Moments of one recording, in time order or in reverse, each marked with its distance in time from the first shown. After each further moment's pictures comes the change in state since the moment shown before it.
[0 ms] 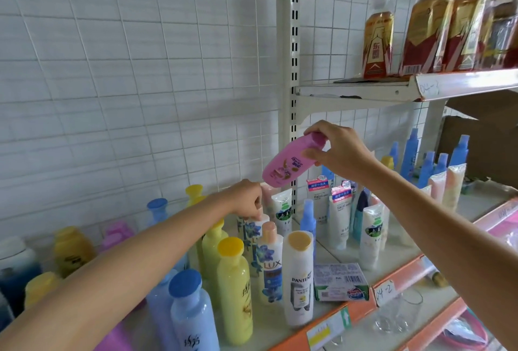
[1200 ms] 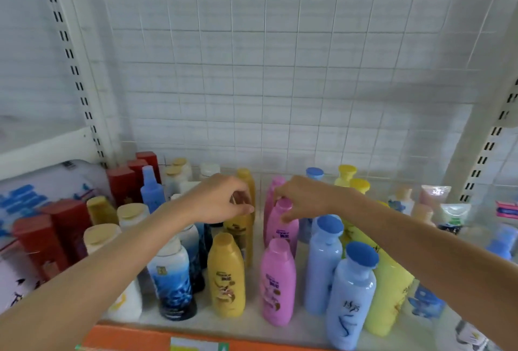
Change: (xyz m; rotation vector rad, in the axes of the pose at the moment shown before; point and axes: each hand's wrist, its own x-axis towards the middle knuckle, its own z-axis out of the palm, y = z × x) left_hand -0.293 -0.131 -0.017 -0.141 0.226 -0.466; right_hand -0.005 -0.218 0.212 -0.203 -0.854 -0.715
